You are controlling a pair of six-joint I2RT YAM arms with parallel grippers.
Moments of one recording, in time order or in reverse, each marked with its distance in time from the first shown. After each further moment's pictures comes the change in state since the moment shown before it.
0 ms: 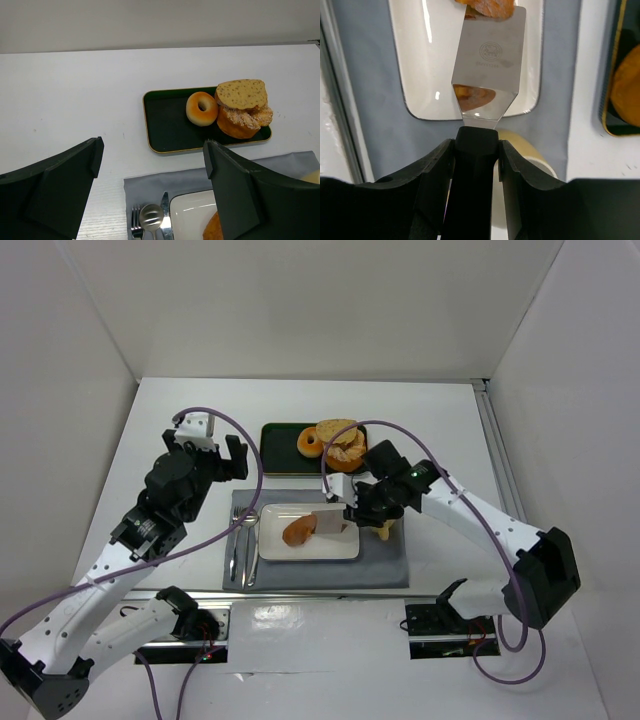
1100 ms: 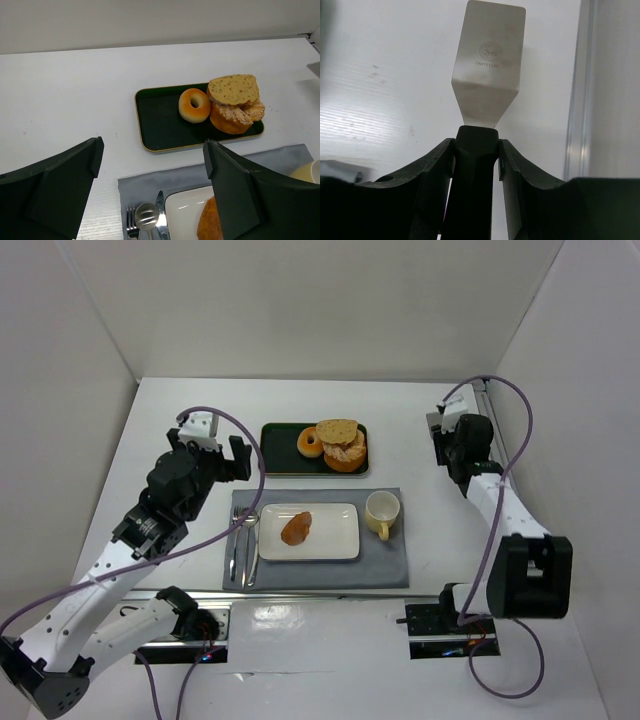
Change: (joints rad) left arm 0.000 0.011 0.000 0.003 0.040 -0.002; right arm -0.666 -0.032 -0.174 0.721 0.393 0.502
